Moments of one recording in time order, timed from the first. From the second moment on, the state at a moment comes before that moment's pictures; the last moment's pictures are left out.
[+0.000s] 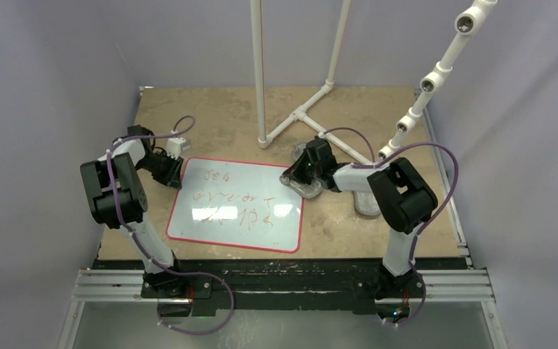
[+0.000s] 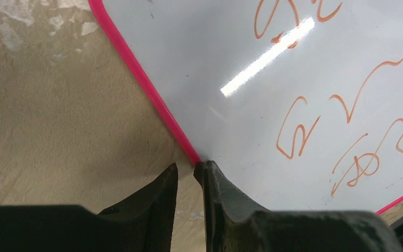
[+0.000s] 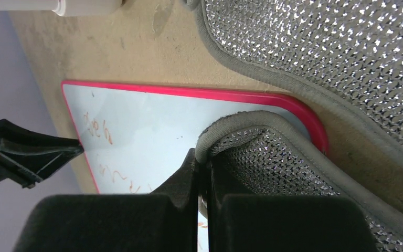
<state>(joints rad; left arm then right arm) 0.31 1.89 1.22 -0.82 0.45 0.81 0.56 1.87 0.95 0.23 -0.11 1.08</state>
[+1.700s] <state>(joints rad) 0.23 1.81 1.08 -0.77 0.60 0.89 0.76 1.96 1.03 0.25 -0.06 1.24</state>
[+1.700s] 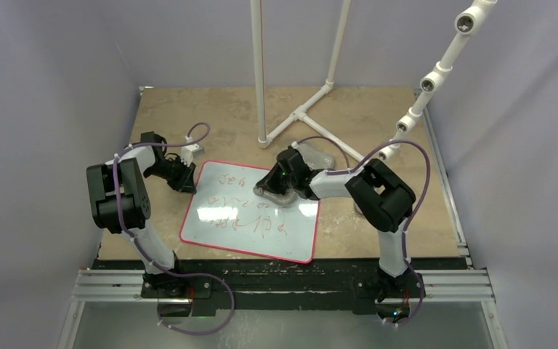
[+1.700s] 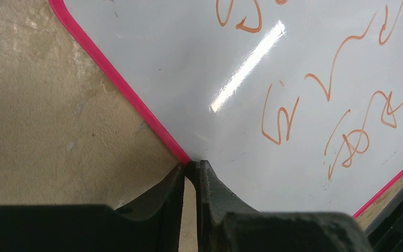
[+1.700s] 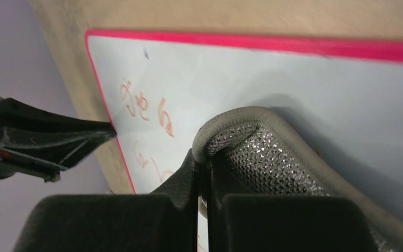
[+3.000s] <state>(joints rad) 0.23 1.80 1.06 -0.75 0.59 0.87 0.87 2.41 1.63 0.28 -0.14 1.29</state>
